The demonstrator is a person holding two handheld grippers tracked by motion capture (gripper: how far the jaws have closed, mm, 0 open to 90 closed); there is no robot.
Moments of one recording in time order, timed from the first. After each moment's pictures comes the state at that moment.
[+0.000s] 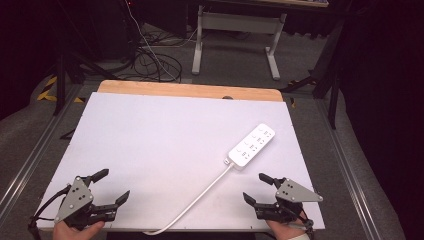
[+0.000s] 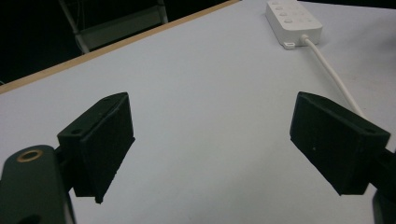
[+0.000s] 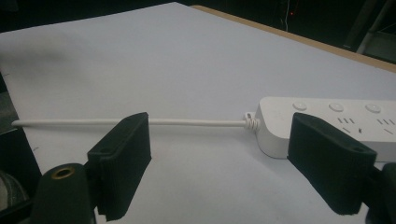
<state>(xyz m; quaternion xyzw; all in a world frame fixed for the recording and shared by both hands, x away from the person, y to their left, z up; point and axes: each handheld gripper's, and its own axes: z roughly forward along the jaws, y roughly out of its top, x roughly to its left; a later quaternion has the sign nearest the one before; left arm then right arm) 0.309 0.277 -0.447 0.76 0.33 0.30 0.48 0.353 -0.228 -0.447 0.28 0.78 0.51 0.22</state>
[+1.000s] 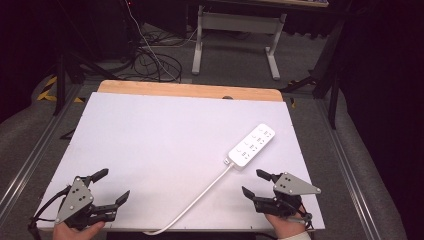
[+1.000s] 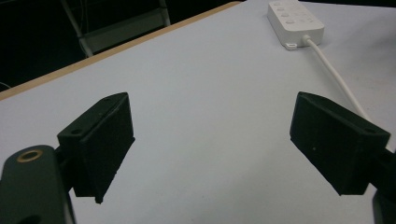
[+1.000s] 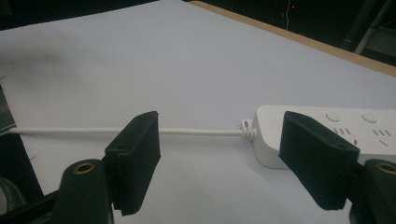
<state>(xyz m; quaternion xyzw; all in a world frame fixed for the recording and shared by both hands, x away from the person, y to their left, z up) 0.307 0.275 -0.446 0.76 0.32 0.31 0.48 0.362 -0.221 -0.431 0.28 0.79 0.50 0.21</state>
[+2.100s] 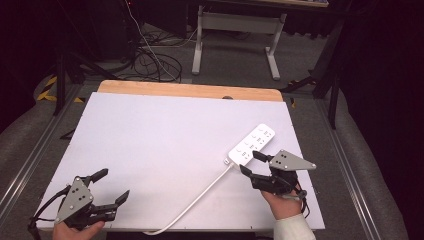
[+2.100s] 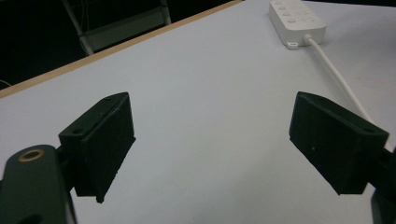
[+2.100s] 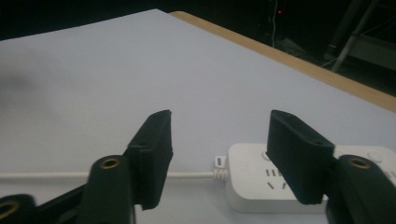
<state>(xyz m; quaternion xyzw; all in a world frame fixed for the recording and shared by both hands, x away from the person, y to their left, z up) 0.308 0.276 -0.446 0.76 0.33 0.31 0.48 0.399 -0.207 -0.400 0.29 0.79 0.49 0.23</state>
